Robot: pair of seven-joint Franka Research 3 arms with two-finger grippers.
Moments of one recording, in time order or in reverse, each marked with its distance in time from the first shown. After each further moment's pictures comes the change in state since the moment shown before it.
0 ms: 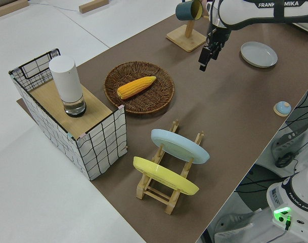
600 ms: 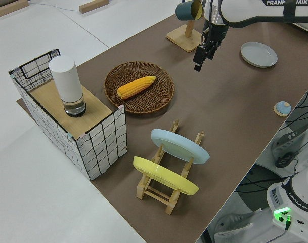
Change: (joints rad) left arm 0.026 -0.082 0.082 0.100 -0.023 -0.158 0.112; right arm 0.000 0.000 0.000 0.000 0.000 0.000 0.000
